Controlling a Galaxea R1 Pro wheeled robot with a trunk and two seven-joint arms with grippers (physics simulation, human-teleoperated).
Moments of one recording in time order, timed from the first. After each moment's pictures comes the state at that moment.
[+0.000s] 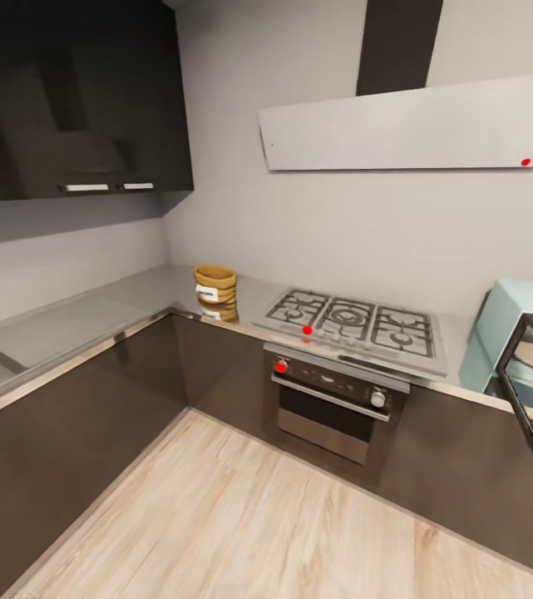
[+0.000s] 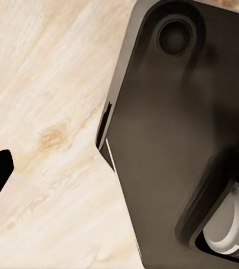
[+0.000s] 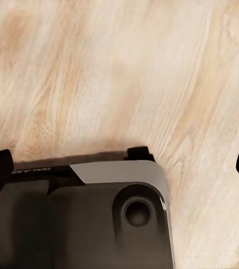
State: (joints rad) left arm 0.00 0.06 0.29 -0.03 0.01 -0.01 0.00; right arm -0.26 -0.02 -0.06 0.08 -0.08 -0.24 0.05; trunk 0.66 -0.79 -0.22
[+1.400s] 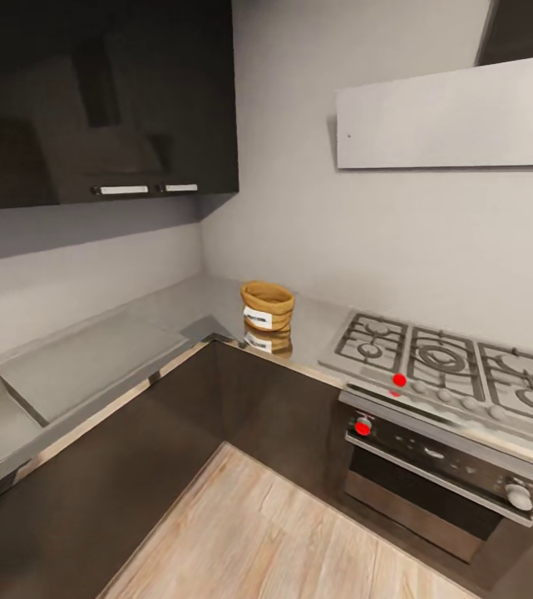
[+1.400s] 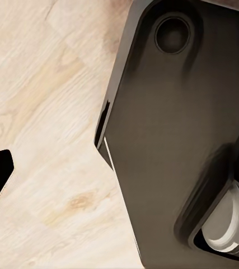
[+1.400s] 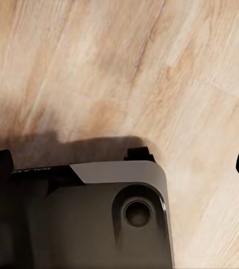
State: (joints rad) left arm 0.00 0.06 0.29 -0.03 0.01 -0.01 0.00; right arm -0.26 -0.02 -0.05 0.08 -0.08 -0.24 0.05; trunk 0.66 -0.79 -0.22
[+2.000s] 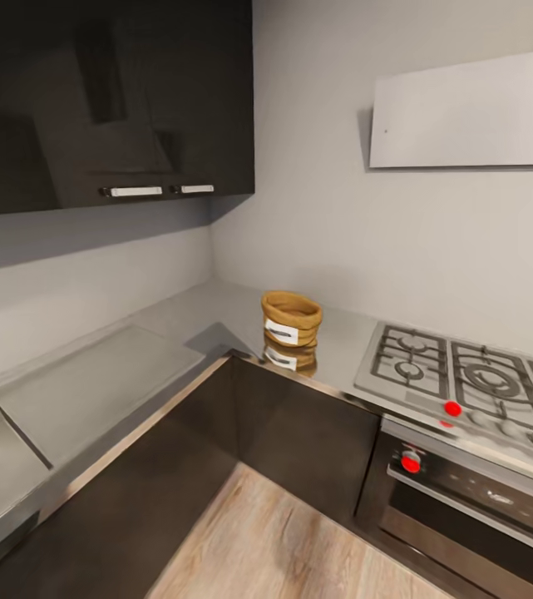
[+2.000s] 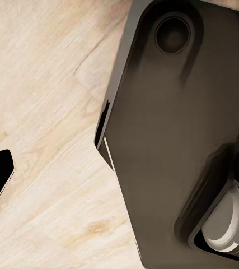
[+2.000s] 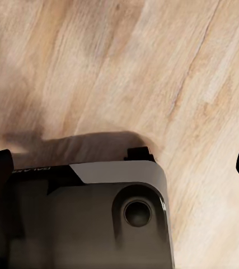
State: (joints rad) left arm 0.00 0.06 0.29 -0.03 0.01 -0.01 0.00; right arm -0.26 -0.02 -0.05 0.08 -0.08 -0.24 0.05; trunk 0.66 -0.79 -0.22
